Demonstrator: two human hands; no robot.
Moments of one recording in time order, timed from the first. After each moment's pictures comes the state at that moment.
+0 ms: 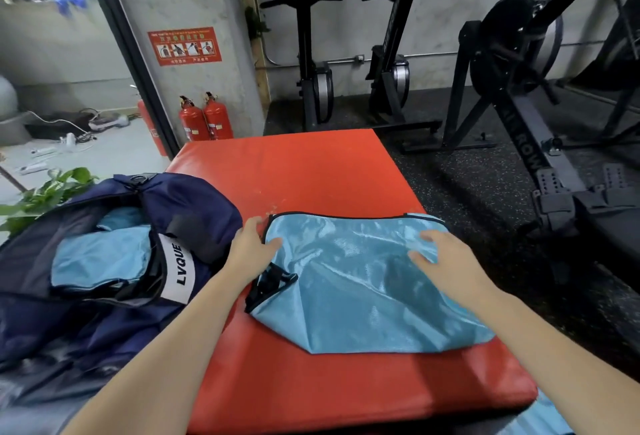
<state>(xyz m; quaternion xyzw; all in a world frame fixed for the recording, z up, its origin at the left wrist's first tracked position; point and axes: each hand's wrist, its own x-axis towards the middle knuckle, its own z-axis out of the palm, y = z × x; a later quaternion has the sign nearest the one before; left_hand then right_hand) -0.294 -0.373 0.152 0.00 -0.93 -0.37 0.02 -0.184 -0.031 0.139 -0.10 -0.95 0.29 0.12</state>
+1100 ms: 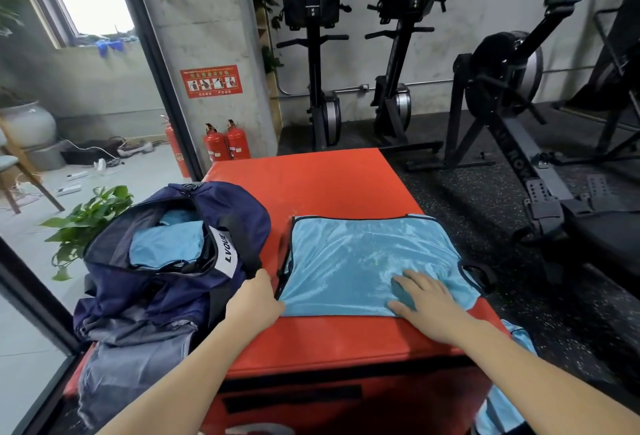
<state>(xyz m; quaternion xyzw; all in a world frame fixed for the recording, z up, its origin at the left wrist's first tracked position) -0.148 -0.423 0.160 0.00 -0.98 -0.17 -0.03 -0.088 -0.092 0.114 -0.01 -0.99 0.15 -0.05</state>
